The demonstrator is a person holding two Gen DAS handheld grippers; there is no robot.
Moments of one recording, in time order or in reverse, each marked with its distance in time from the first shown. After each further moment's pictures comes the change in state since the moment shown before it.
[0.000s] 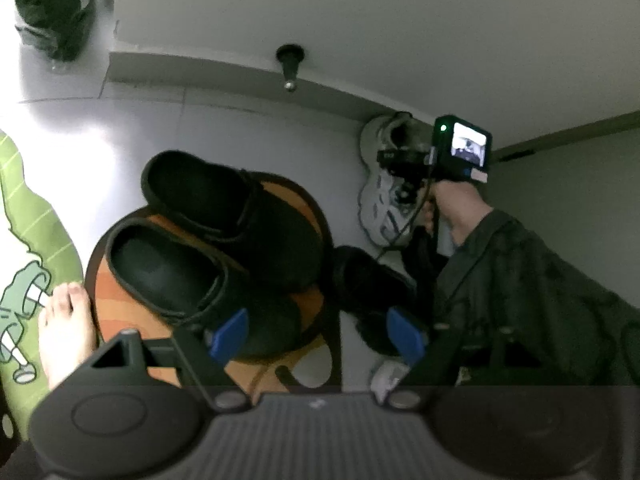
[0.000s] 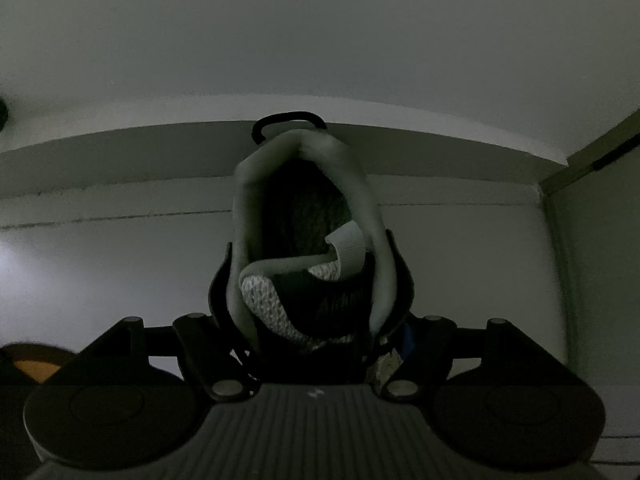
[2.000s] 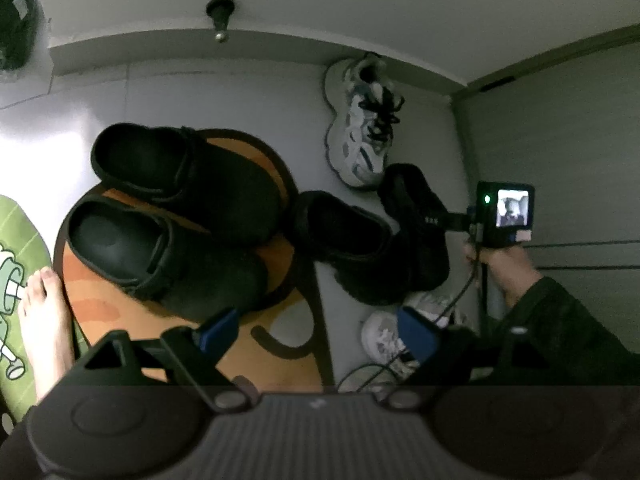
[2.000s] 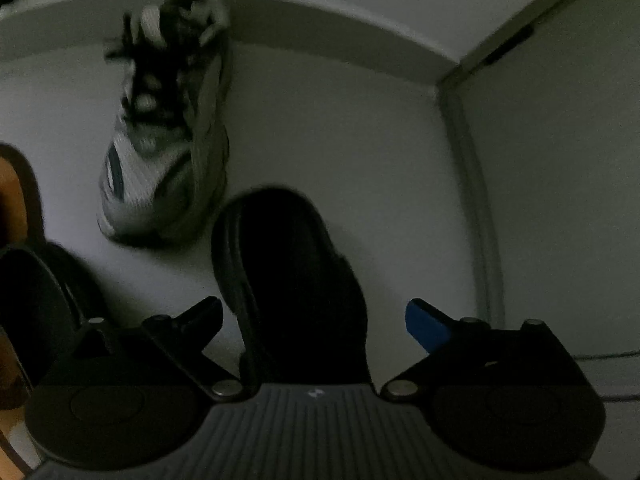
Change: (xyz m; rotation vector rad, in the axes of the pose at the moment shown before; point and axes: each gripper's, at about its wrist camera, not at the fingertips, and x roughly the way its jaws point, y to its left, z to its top) left arm 0.040 -0.054 -0.026 0.118 0.121 0.024; right arm -0.048 -0.128 -0.148 -0.105 0.081 -0.137
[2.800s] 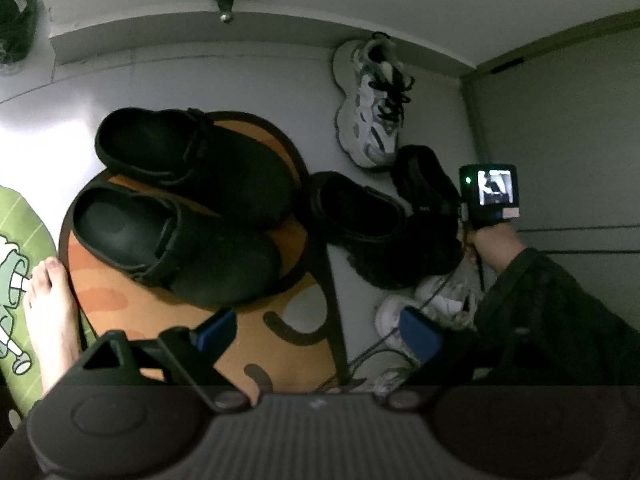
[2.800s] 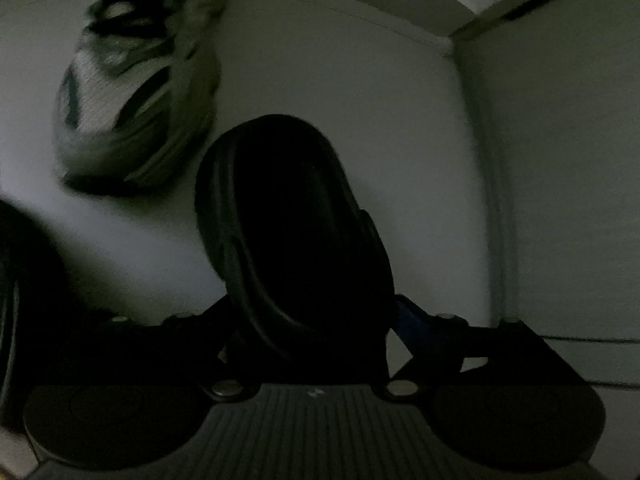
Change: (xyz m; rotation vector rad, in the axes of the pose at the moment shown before) left arm 0.014 0.002 -0.010 0.025 0.050 0.024; right arm 0.038 0.015 -0.005 -0.062 0.135 -0.013
